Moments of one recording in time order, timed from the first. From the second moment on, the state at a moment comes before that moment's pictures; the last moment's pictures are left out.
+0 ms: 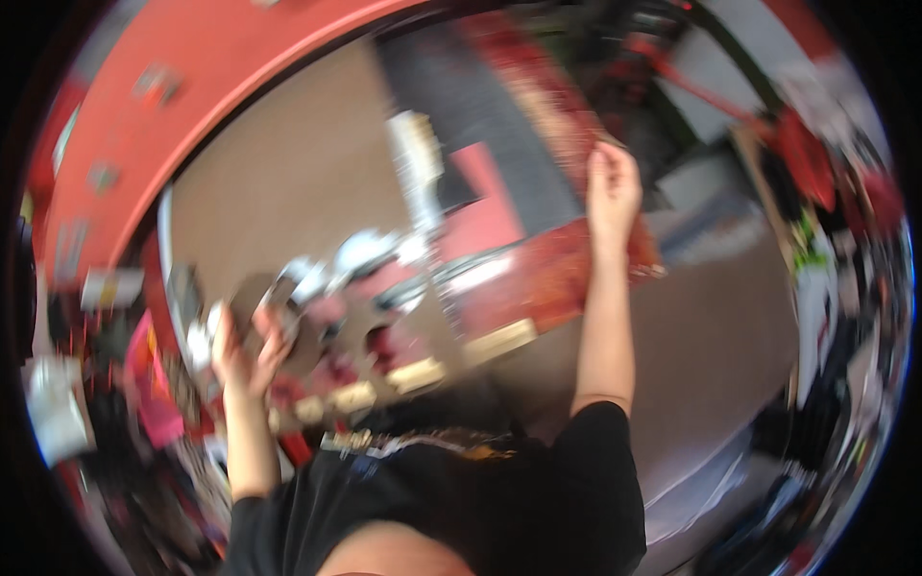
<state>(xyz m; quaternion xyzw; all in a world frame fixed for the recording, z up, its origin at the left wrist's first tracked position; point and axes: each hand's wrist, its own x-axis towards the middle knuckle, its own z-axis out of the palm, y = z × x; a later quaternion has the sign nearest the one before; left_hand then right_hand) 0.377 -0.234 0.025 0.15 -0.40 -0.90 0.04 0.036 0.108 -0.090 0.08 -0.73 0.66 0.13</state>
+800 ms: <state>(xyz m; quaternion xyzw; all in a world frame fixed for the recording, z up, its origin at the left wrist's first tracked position) 0.685 -0.358 -0.003 0.24 -0.44 -0.80 0.32 0.513 -0.339 0.038 0.72 -0.51 0.43 -0.18</state>
